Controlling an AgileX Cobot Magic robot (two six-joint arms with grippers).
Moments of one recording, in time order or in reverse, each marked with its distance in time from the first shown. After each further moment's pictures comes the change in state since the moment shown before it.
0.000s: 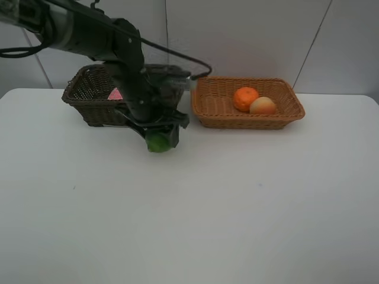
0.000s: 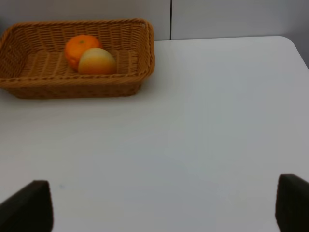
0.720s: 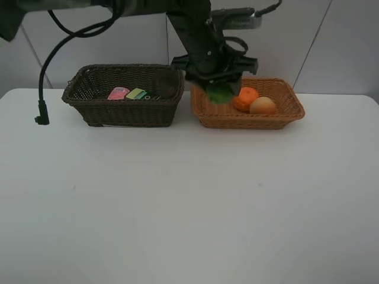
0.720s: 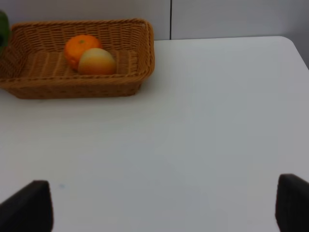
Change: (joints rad) left arm -0.165 0.172 -0.582 0.121 0.081 -0.282; right arm 0.000 0.000 0.000 0.000 0.000 0.000
